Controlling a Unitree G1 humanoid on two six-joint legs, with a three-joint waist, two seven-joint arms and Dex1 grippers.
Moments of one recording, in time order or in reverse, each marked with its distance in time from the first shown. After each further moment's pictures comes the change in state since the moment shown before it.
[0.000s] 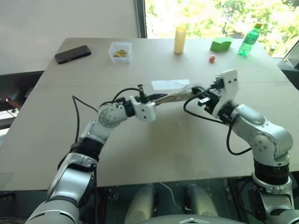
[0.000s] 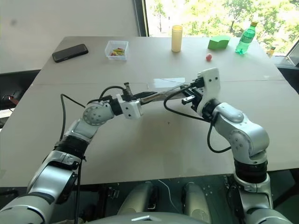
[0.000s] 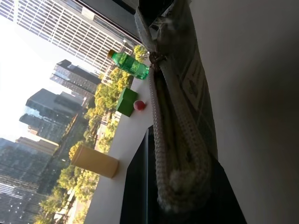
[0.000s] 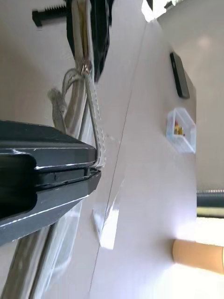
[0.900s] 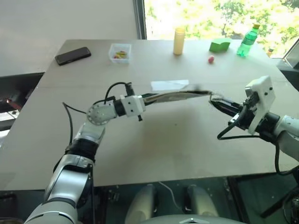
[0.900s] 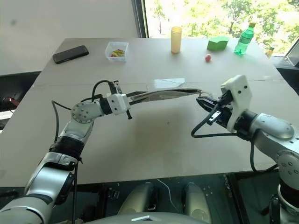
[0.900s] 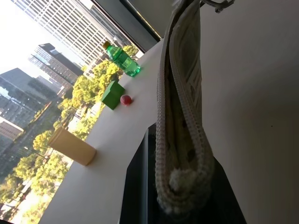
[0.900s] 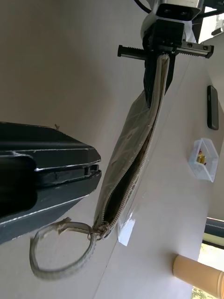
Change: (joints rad) left arm 0.012 0.005 0.068 0.041 -0.276 0.085 -0.252; right arm 0.133 -0.285 -0.198 -0.294 0.359 0.202 0.106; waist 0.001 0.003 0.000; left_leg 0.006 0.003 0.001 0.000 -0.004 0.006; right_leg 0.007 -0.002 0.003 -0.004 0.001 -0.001
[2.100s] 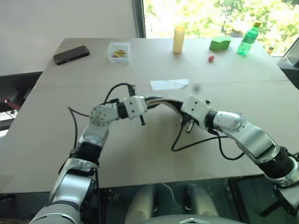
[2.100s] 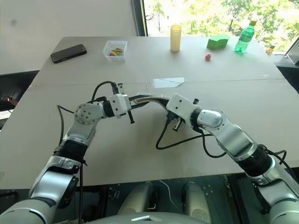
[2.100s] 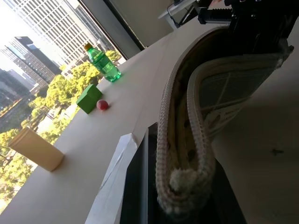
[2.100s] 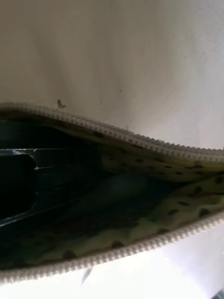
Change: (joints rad) left arm 0.038 -0.046 0.027 -0.084 -0.088 0.129 -0.133; right arm -0.273 -0.025 0.806 0.401 -0.791 -0.507 0.230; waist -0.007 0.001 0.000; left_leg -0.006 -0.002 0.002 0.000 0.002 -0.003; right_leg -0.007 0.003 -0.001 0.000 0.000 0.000
